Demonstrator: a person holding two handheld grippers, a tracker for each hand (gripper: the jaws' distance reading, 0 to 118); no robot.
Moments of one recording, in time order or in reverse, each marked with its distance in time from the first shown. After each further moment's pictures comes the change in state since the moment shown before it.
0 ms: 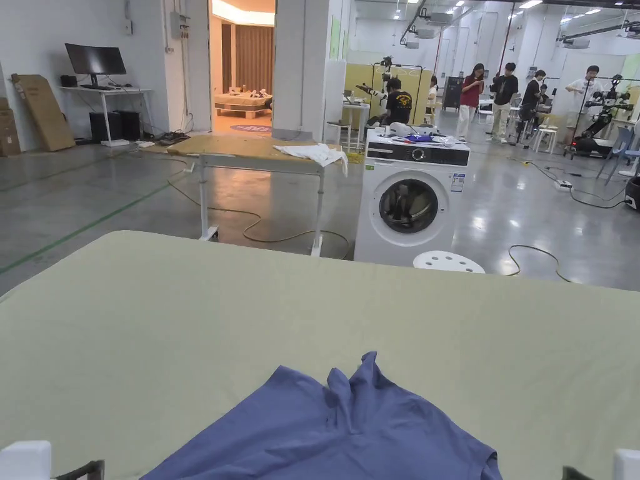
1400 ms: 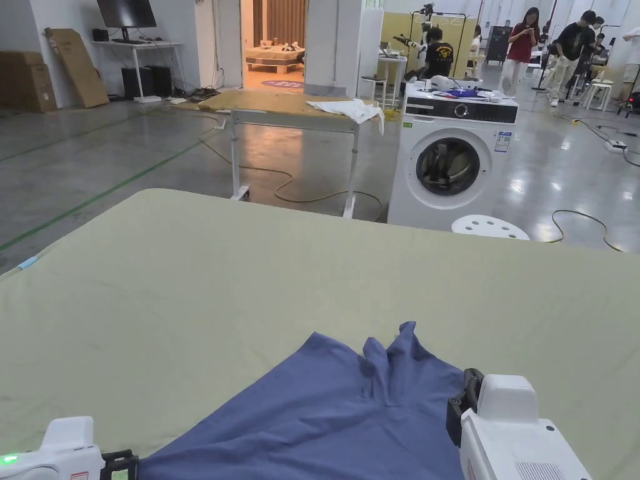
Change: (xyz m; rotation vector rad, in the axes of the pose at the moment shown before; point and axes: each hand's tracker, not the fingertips) left arm -0.014 -0.018 -0.064 -0.390 0.046 0.120; right arm -0.175 0.029 0.006 0.237 0.252 0.016
